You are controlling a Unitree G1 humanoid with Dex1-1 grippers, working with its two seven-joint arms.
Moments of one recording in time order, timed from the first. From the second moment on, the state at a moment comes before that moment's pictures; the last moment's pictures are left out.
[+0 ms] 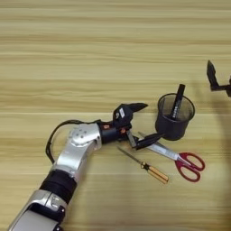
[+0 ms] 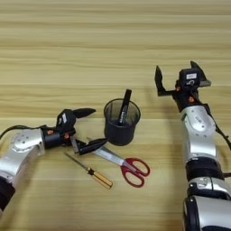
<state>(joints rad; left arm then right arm) -0.31 0.13 -0.27 0.48 -0.17 -0.21 -0.95 -0.44 -0.32 -0.20 0.63 0.13 -0.41 0.24</state>
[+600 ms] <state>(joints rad) -0.36 0.08 -0.30 0.52 -0.16 -0.20 -0.95 -0.44 -0.31 -0.20 0.63 0.13 -0.41 0.24</state>
